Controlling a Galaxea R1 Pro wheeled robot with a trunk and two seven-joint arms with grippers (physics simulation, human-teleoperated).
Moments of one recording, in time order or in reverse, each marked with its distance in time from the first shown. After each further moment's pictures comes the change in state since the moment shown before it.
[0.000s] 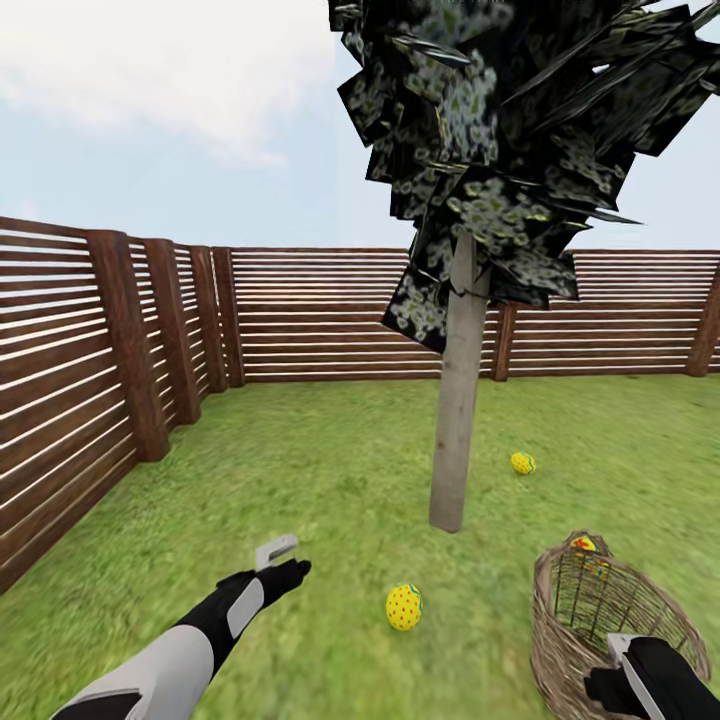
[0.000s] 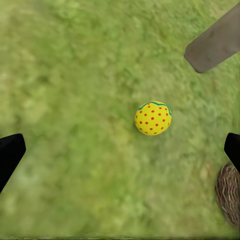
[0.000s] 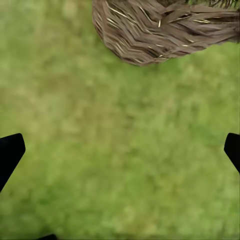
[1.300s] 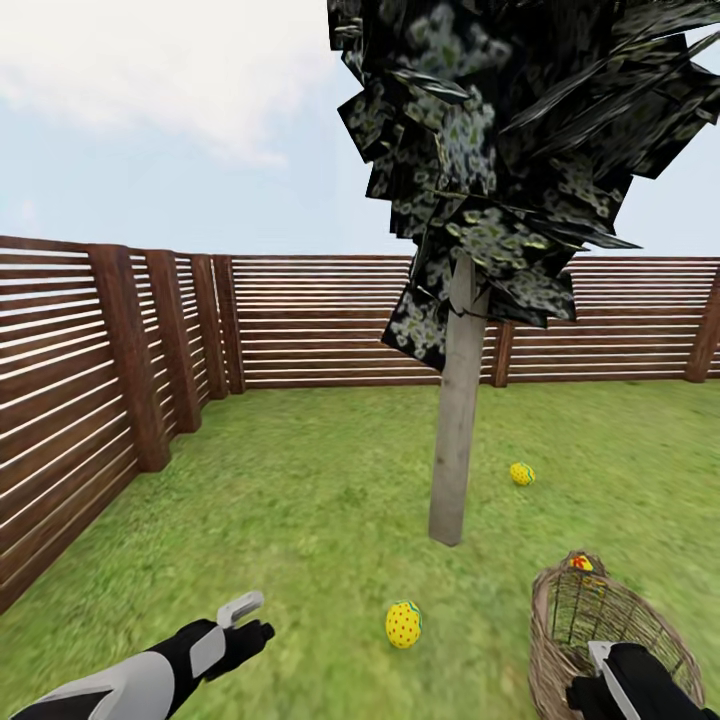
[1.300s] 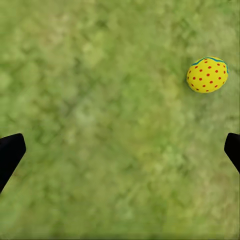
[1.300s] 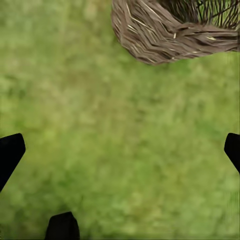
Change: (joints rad) left arm 0.001 0.115 0.004 0.258 0.007 0.007 0.003; right arm 0.000 0.051 0.008 0.028 0.012 -0.005 -0.001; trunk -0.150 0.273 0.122
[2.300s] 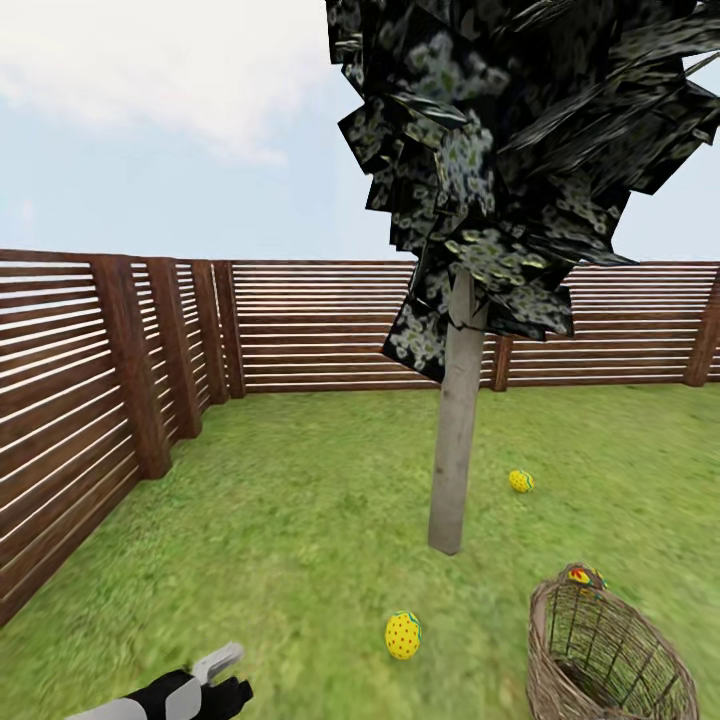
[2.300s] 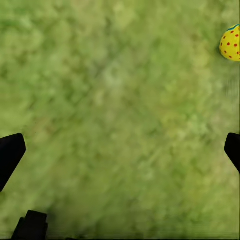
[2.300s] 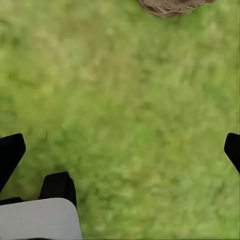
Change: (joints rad) left arm 0.084 0.042 0.000 0.054 -0.001 0.005 0.000; right arm 0.000 0.012 0.037 0.406 0.003 -0.313 -0.002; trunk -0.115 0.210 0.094
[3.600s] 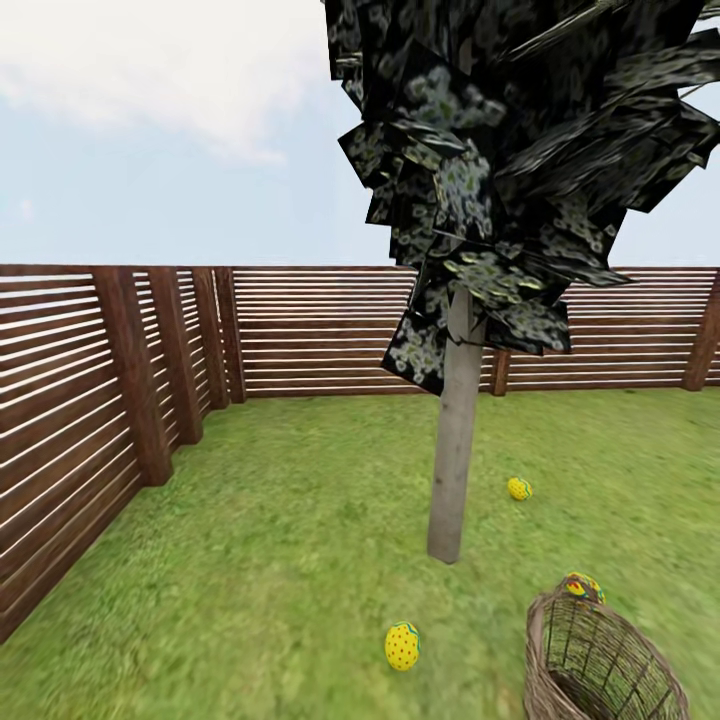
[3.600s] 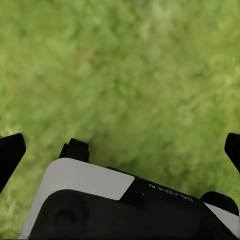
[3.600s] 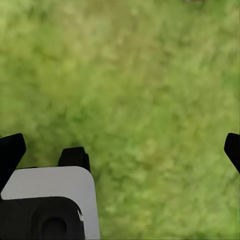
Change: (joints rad) left arm 0.204 0.034 0.003 0.001 0.000 -0.015 -0.002; right arm 0.002 0.068 0.028 0.318 0.001 -0.339 -0.027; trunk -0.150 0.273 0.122
